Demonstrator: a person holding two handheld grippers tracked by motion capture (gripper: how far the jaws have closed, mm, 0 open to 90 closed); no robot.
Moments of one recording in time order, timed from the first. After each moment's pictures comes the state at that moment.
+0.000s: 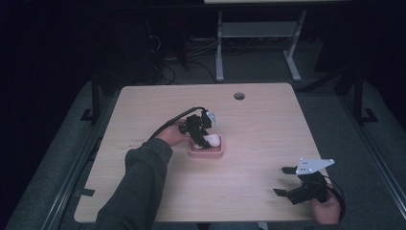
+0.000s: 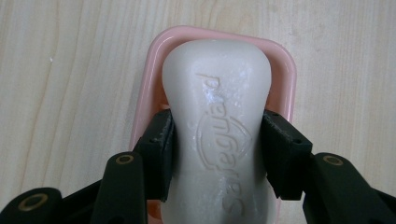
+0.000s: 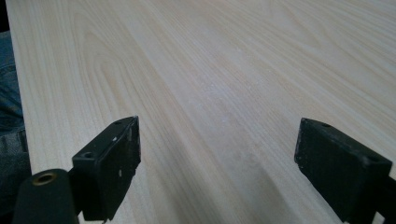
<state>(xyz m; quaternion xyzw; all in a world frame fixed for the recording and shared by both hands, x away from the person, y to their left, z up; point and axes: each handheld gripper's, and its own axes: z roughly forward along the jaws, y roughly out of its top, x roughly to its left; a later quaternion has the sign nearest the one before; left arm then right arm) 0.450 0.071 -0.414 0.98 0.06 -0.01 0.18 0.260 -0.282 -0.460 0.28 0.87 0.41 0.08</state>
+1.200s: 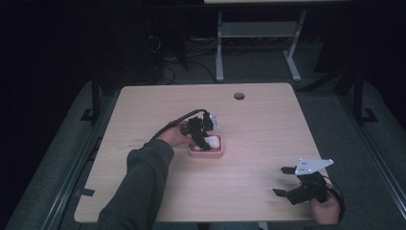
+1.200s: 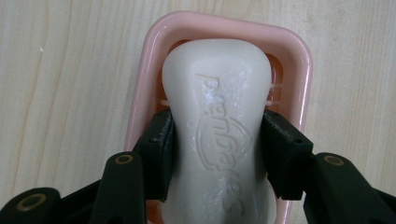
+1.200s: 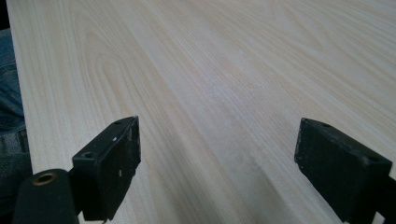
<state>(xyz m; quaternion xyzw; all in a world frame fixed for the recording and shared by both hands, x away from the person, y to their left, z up) 0.448 0.065 -0.420 0.98 0.07 0.00 0.16 0.259 -0.280 -0.458 0.28 0.87 0.41 0.08</state>
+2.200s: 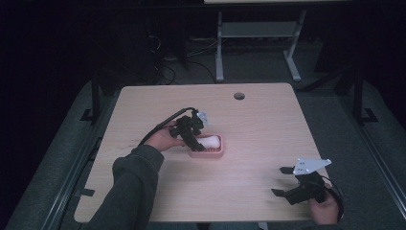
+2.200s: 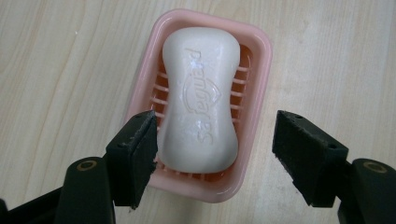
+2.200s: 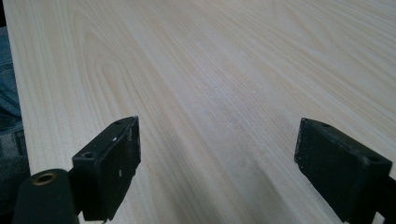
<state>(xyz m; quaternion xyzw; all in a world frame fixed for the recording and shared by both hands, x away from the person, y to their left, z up) 0.424 0.098 -0.392 0.97 0.11 0.02 0.20 0.259 -0.275 -0.458 0.28 0.87 0.40 0.09</state>
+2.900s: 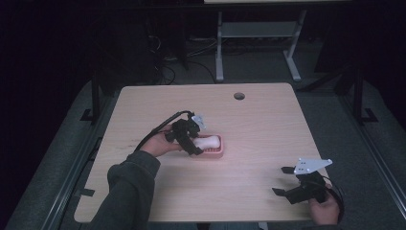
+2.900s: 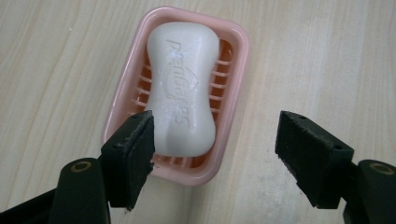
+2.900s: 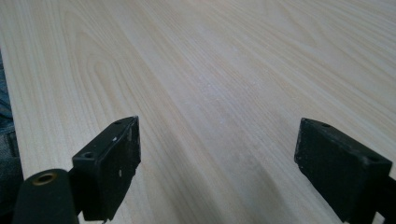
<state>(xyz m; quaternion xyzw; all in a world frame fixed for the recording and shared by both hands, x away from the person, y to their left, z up) 0.406 0.108 -0.387 0.97 0.11 0.03 0.22 0.260 -0.278 -0.459 0.29 0.87 0.40 0.09</state>
